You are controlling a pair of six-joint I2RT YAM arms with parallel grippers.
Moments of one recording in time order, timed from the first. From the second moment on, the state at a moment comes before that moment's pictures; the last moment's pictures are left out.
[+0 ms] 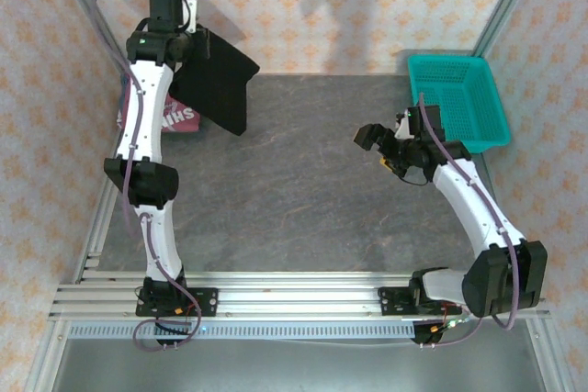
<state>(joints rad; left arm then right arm) 0.00 2.13 2.57 -1.07 0.04 -0.07 0.15 1.27 1.08 -0.67 -0.44 0.69</state>
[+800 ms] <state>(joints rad) 0.19 2.09 2.57 -1.03 0.19 -0.10 0.16 1.31 1.08 -0.64 -0.44 0.73</state>
